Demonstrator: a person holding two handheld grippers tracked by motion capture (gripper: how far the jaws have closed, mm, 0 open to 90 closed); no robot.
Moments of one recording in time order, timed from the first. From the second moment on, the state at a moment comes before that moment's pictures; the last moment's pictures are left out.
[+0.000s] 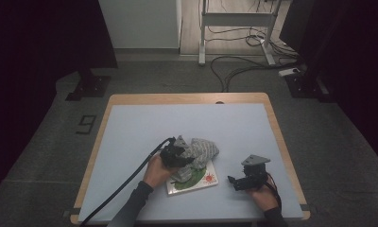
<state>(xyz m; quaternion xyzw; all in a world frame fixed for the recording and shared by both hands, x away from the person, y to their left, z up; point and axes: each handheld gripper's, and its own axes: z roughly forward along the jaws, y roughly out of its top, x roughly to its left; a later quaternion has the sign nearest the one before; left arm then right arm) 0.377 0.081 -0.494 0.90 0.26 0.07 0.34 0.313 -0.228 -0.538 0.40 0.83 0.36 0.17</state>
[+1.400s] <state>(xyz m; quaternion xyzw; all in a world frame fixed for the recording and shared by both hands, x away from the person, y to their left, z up) 0.373 0.017 -0.499 0.91 0.22 0.03 0.34 0.312 -0.228 -0.538 0.40 0.83 0.36 0.17</state>
